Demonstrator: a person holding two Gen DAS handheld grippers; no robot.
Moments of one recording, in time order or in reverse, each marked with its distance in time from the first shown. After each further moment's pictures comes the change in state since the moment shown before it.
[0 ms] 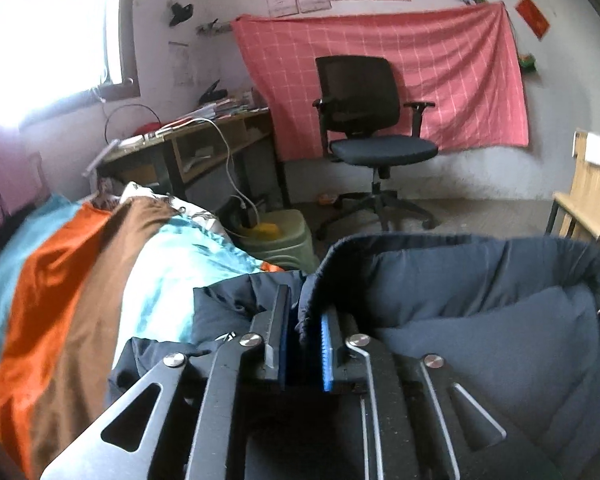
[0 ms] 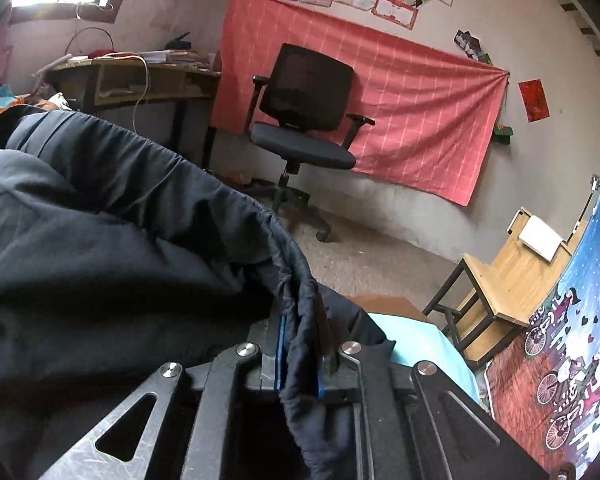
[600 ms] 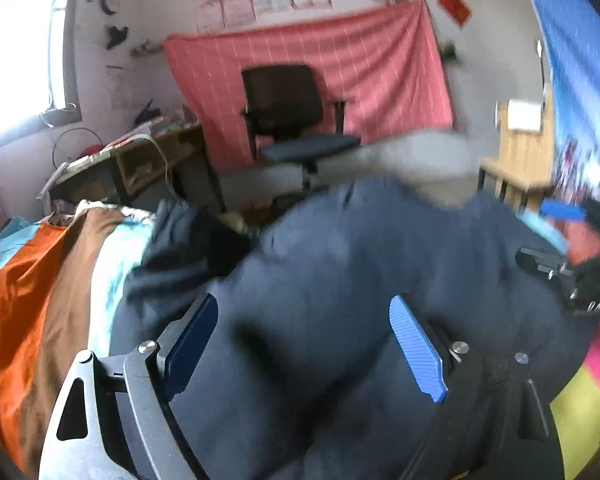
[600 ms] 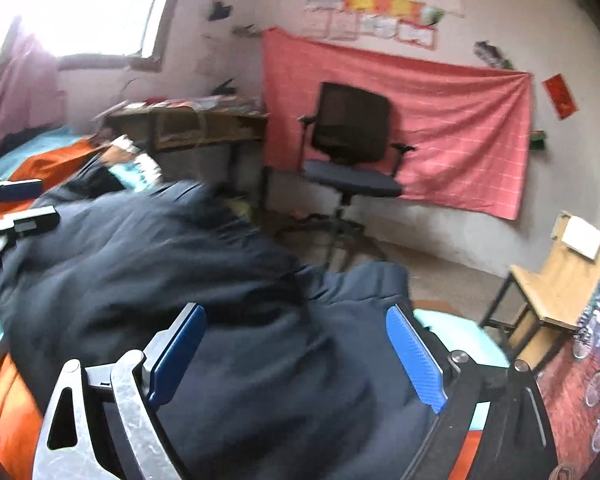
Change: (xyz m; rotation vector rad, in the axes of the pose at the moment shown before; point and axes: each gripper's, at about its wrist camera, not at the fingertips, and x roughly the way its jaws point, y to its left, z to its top) left arm -0.058 -0.028 -0.055 0.198 0.004 -0.181; right arm -0.058 -0.008 -0.030 0.000 -0.097 0.287
